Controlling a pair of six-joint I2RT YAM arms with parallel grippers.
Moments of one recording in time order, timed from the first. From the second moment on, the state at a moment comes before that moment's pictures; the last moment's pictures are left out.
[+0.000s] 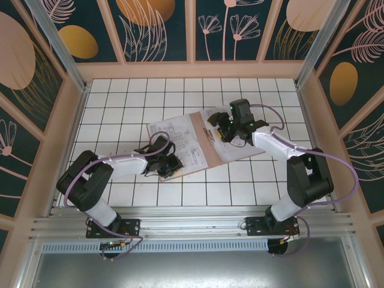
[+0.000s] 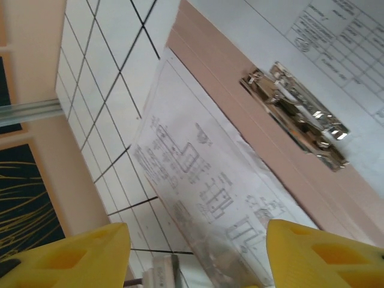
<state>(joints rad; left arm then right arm) -0.65 1.62 0.72 -0.16 0.27 -1.22 0.43 1.56 1.02 -0.23 -0.35 1.19</state>
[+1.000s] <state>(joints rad) -0.50 1.53 0.88 -0.36 0.20 -1.05 0.57 1.68 0.80 0.08 -0.49 1.18</state>
